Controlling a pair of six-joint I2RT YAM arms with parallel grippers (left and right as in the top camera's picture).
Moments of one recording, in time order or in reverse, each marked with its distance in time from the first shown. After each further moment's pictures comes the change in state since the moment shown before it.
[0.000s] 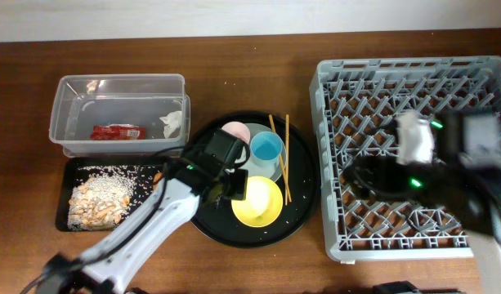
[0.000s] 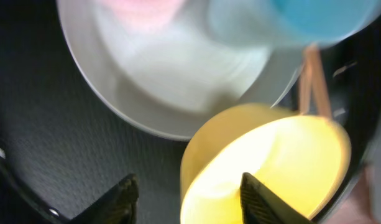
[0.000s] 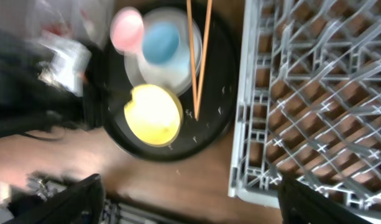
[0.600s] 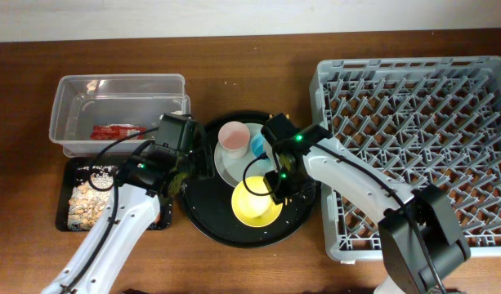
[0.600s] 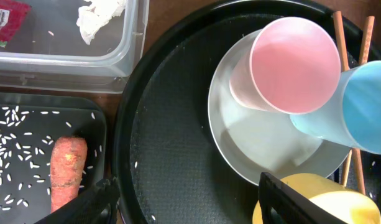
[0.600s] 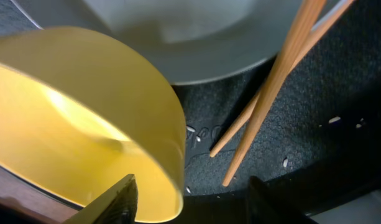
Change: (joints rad) left arm 0.229 -0.160 0.029 -0.037 -0.118 0.008; right arm 0.464 0.640 -0.281 0.477 0.169 -0.022
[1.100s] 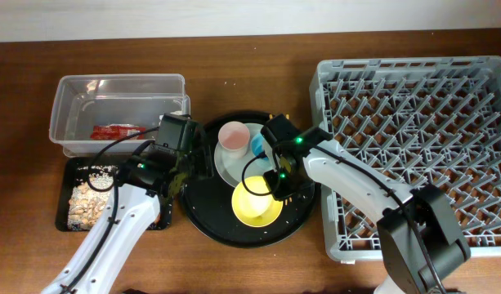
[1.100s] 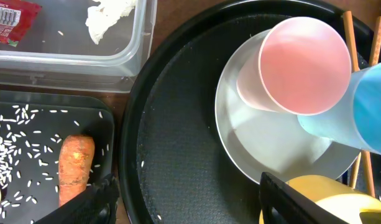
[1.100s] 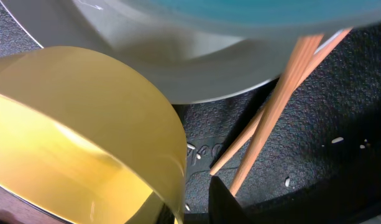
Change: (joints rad) left arm 0.000 0.000 0.000 -0.007 -0.022 0.000; right arm 0.000 0.000 -0.026 0.068 0.000 0.002
